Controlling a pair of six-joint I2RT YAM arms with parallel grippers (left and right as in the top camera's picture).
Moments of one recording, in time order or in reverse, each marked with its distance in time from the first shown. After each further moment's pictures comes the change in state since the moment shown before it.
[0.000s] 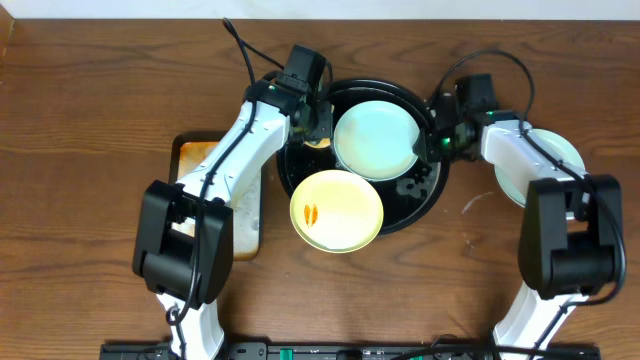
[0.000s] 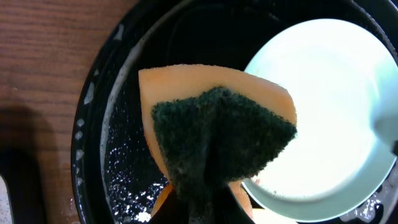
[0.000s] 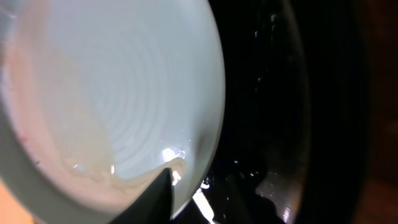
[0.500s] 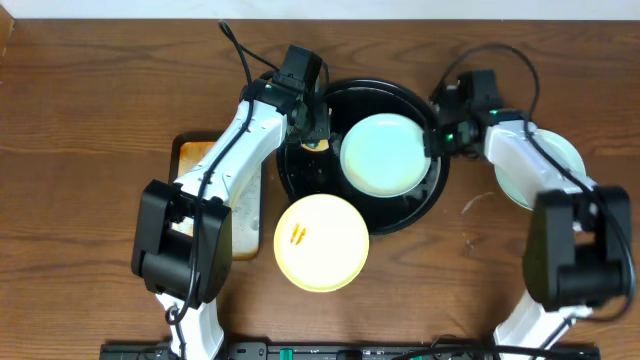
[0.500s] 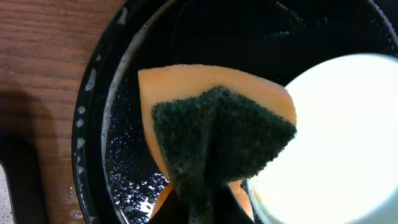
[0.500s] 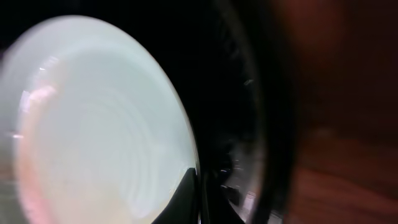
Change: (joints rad) left arm 0.010 0.000 0.000 -0.029 0.020 -0.014; right arm 0.004 -0.082 0.002 0.008 0.099 -0.027
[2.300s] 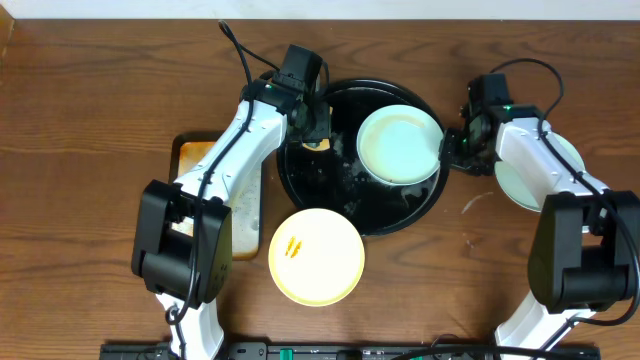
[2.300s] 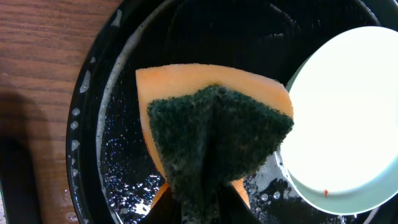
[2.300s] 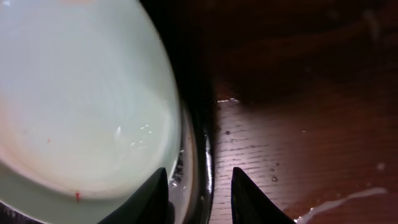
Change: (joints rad) left arm 0.000 0.000 0.000 0.009 0.011 -0.003; right arm -0.045 0.003 0.025 -0.262 0.098 0.380
